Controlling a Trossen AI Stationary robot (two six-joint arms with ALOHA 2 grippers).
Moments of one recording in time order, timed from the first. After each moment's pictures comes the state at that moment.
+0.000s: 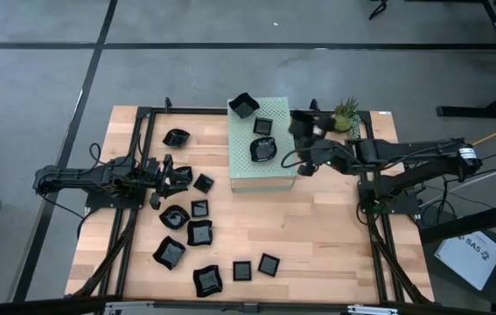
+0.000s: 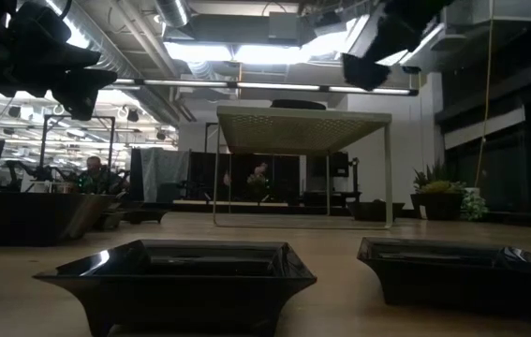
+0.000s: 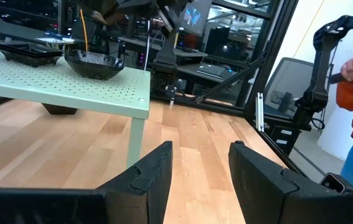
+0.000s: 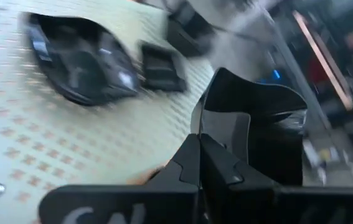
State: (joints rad) left arm 0.02 0.02 0.01 0.03 0.08 -0.25; right arm 0.02 1.17 1.06 -0.59 0.77 -0.27
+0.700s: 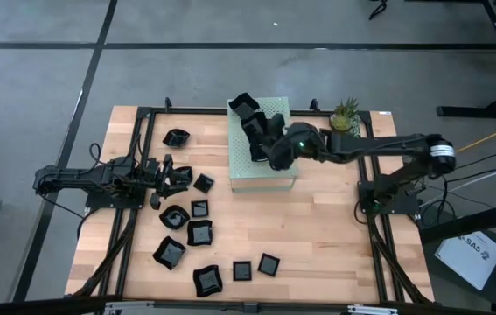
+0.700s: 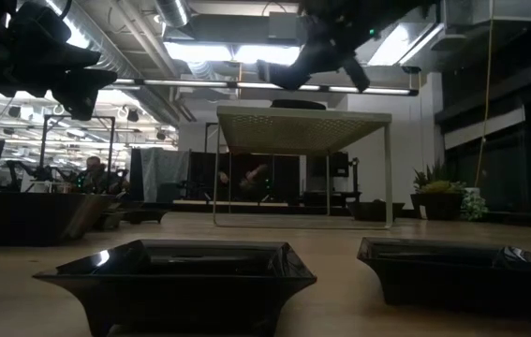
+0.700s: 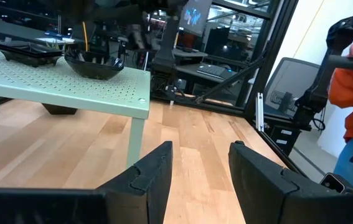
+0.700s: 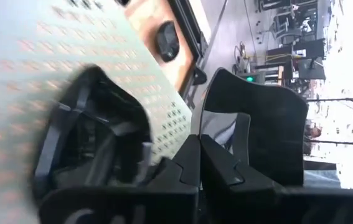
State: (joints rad) left arm 0.02 0.02 0.01 0.03 0.08 -0.25; right arm -0.15 1.42 1.10 -0.12 0.31 -1.21
